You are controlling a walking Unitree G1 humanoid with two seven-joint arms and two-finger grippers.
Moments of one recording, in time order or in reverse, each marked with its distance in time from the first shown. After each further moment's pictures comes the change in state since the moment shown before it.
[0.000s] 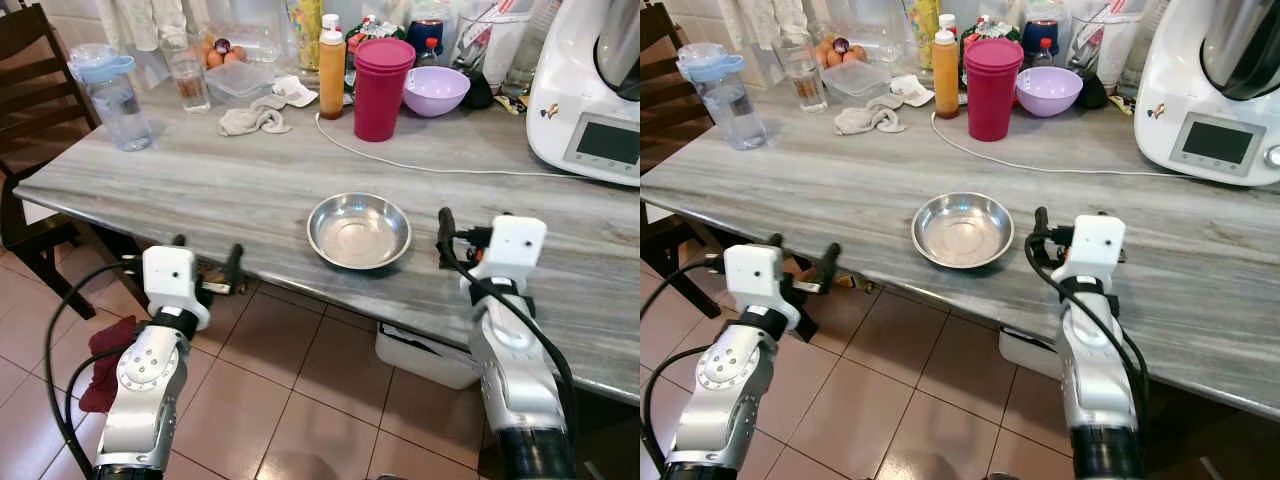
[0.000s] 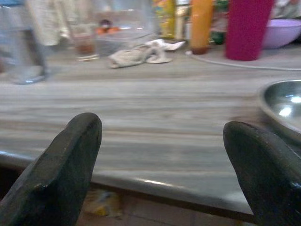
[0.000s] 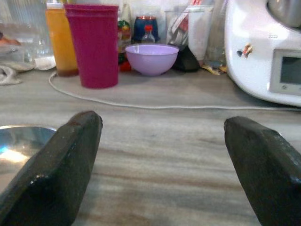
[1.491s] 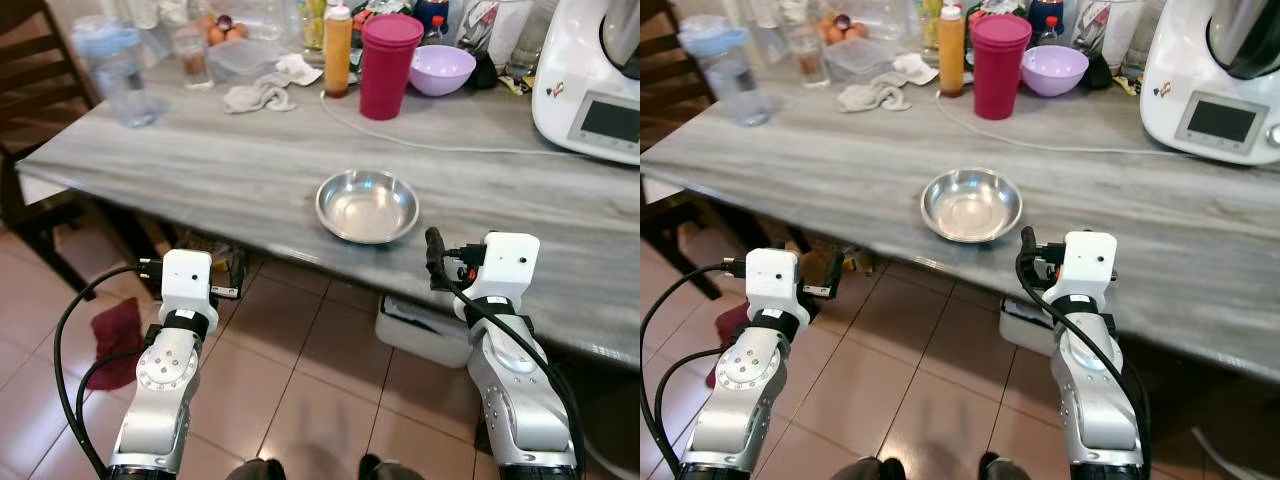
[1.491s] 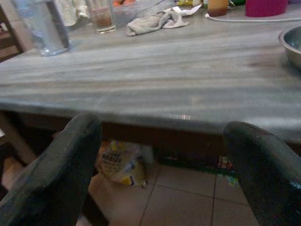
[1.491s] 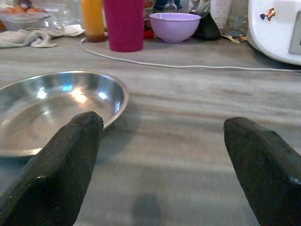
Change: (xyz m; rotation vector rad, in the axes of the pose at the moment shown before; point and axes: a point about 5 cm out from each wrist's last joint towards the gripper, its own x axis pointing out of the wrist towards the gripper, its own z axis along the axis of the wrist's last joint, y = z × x) left arm 0.001 -0.012 -0.007 0.089 0.062 0.051; right arm -0.022 0.008 0.000 0.025 0.096 0.061
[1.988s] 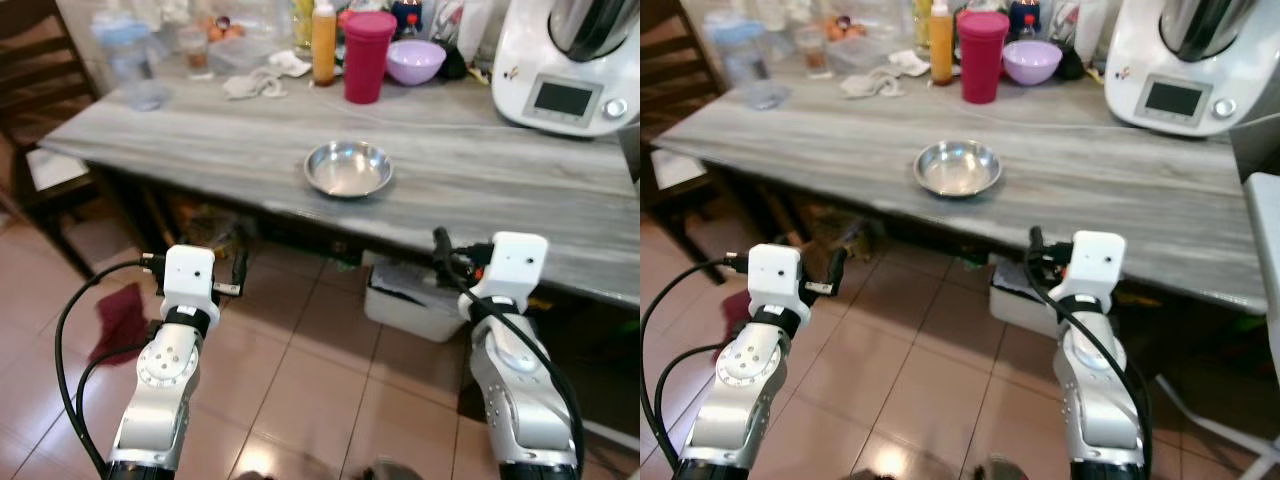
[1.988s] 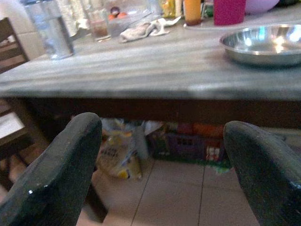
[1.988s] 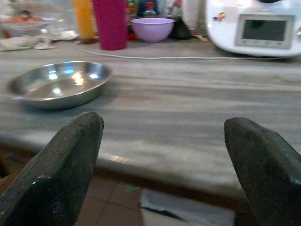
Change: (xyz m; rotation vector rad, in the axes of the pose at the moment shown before) left arm 0.003 -0.001 0.004 0.011 -0.014 -0.026; right arm 0.003 -0.003 0.001 0.019 -0.002 -0.033
